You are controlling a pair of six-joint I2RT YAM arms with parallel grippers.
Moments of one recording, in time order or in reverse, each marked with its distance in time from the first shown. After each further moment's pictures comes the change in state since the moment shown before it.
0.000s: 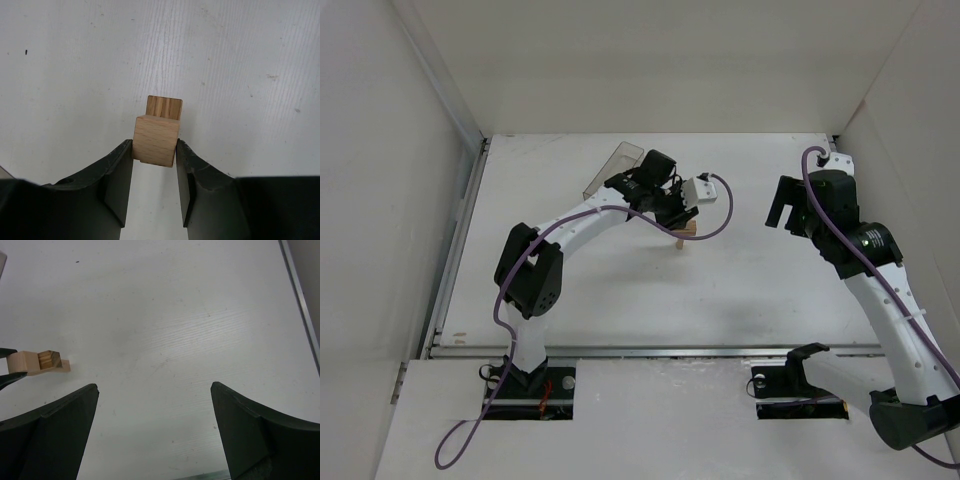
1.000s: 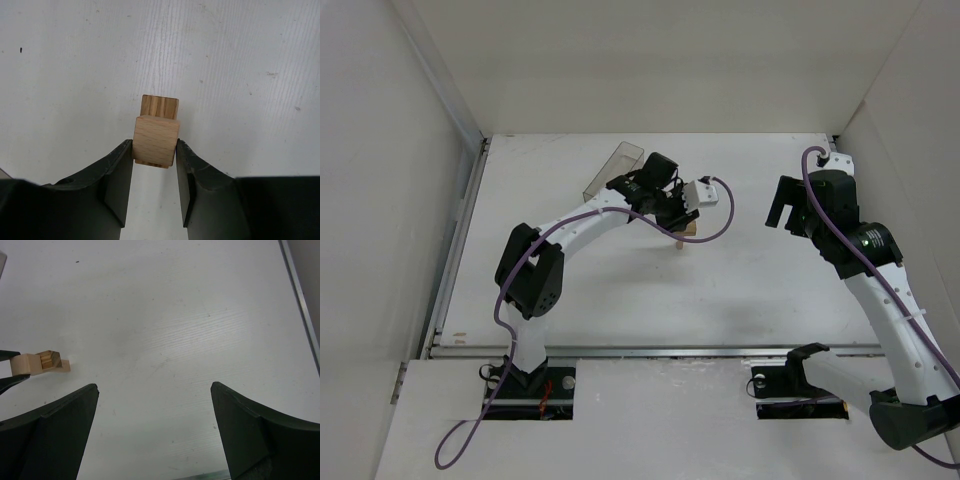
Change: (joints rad) left arm -0.011 0.000 -0.011 0.000 -0.013 0.004; right arm 0.000 0.000 0.000 0.000 0.000 0.000
